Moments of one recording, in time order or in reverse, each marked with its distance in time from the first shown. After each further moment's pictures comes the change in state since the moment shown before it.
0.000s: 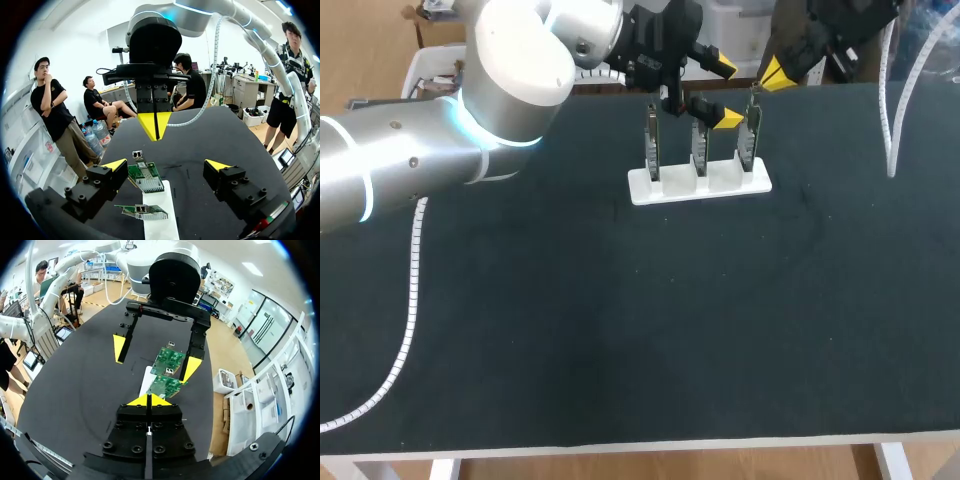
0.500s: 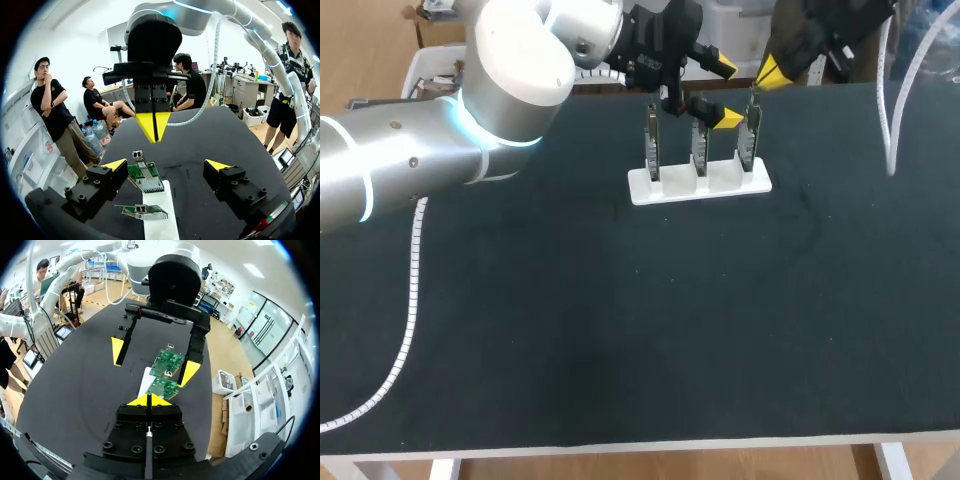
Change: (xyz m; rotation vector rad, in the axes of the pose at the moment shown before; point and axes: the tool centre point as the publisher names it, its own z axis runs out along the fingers) left arm 0.000 0.000 0.000 0.000 0.000 0.000; right arm -0.002 -0.001 0.004 -0.007 0.006 -0.007
